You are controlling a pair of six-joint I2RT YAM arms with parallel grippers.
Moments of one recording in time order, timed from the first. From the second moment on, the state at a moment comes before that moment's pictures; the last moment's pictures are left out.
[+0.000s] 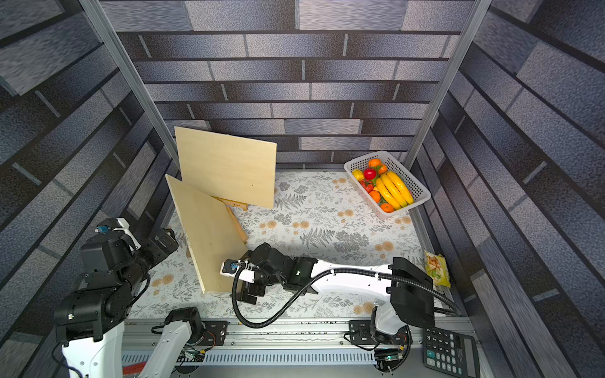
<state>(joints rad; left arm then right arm) 0.15 0.64 1.27 -1.21 -0.06 -0.46 1.28 1.55 1.09 -0.07 -0.18 -0.23</state>
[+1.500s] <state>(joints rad) 0.25 0.71 1.20 -1.34 -0.19 -0.17 1.10 1.70 1.26 -0.06 -0.41 -0.28</state>
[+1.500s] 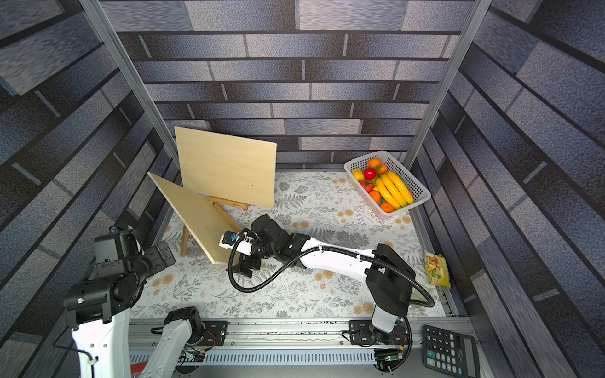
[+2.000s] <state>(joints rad) 0.42 0.86 0.82 -0.77 0.18 0.17 1.08 1.69 1.22 -0.03 -0.45 -0.26</state>
